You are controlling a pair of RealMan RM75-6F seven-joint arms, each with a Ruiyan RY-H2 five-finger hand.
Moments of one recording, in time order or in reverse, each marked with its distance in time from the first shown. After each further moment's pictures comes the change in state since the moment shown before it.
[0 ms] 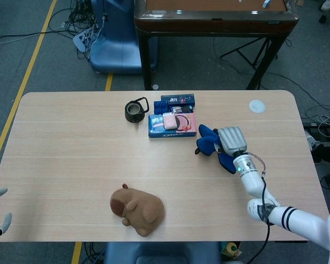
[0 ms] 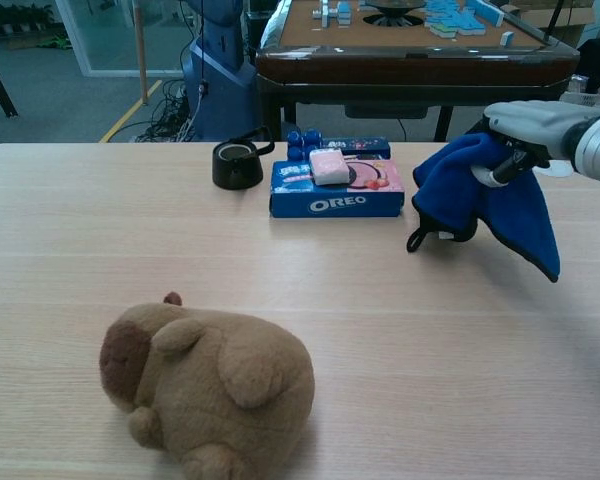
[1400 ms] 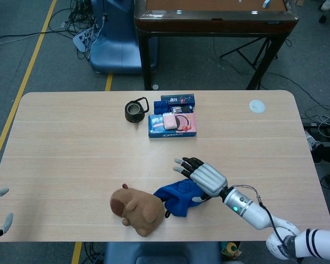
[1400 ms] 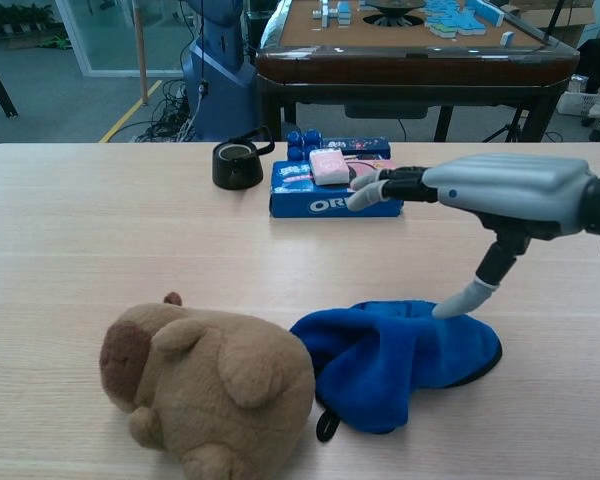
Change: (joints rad) left arm -0.001 0.001 0.003 -0.008 0.010 0.002 0.009; right arm -0.043 0.206 -0.216 -0.392 -0.531 0.032 0.248
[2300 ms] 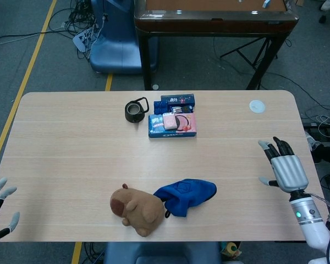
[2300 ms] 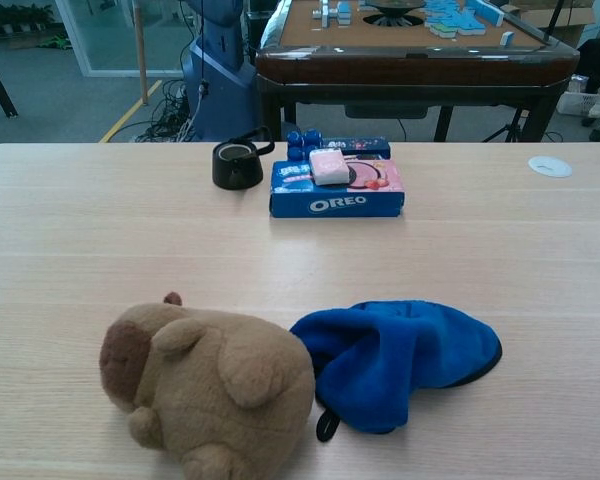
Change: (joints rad) left arm -0.019 -0.014 0.005 -0.007 0.024 -0.017 0.030; right arm -0.355 0.162 -0.017 0.054 0.164 0.443 -0.135
